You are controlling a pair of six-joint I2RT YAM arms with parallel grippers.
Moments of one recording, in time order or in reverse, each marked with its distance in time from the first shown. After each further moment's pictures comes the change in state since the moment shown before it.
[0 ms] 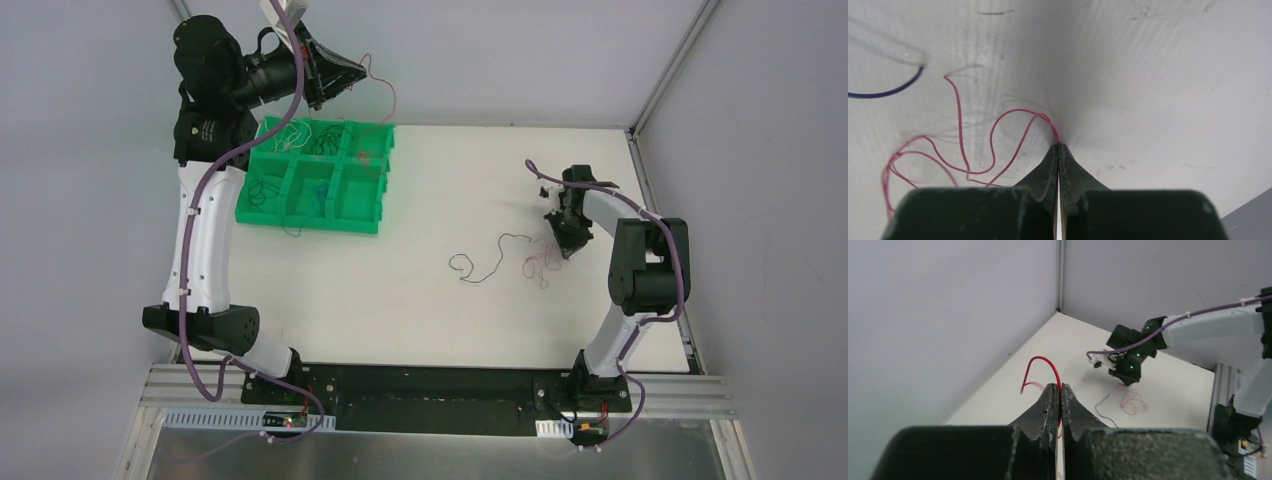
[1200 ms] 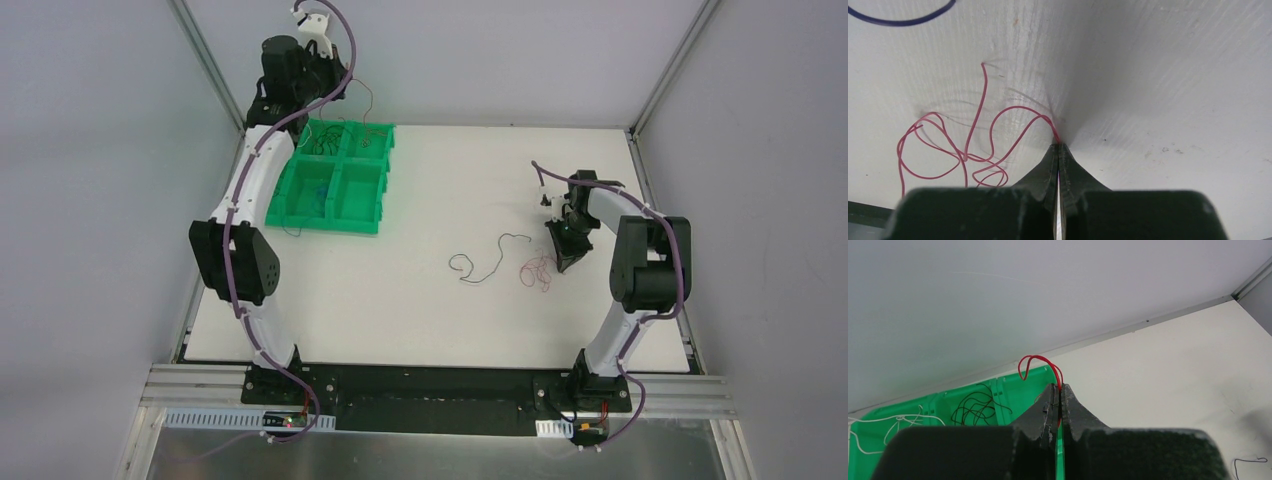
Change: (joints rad) left arm 0.013 0.326 -0.123 0.194 -0.647 0.091; right arm -0.044 0.009 0.017 -0.166 -0.156 0.013
